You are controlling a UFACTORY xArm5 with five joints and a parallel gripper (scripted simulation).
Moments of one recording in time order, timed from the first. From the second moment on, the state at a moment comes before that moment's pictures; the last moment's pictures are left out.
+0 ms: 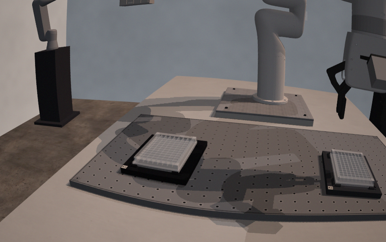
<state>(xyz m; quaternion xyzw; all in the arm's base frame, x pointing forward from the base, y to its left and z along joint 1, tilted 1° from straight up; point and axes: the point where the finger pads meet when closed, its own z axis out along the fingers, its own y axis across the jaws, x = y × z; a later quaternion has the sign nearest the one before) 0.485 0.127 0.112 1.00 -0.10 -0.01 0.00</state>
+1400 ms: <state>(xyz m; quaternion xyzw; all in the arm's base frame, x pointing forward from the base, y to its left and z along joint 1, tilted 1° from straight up) 0.487 0.129 0.069 1.00 -0.10 -0.01 0.00</state>
